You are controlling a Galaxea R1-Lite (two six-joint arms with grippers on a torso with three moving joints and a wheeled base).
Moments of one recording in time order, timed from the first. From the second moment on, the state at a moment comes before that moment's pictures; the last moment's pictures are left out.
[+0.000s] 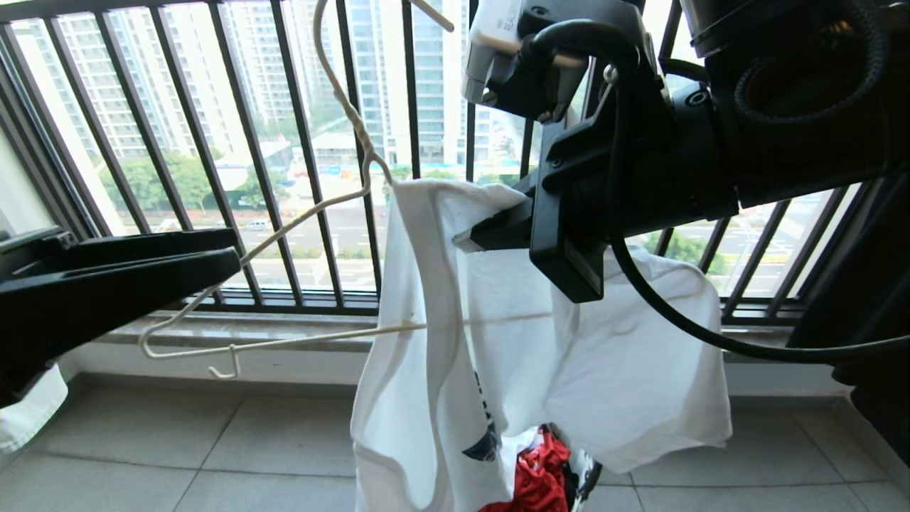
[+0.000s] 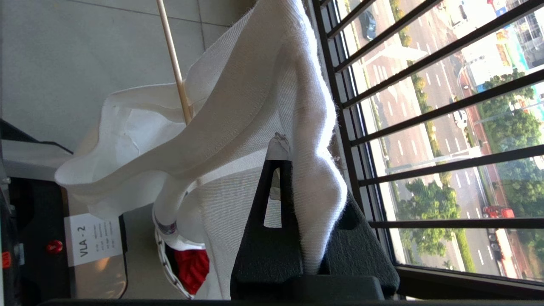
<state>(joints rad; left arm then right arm) -0.22 1.00 -0.74 -0.43 -0.77 -0.31 0.83 1.77 -1.96 0.64 0.13 -0.64</state>
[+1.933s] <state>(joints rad) -0.52 1.42 -1.17 0.21 -0.21 -0.44 0.70 1.78 -1.96 0.46 0.10 -0.46</state>
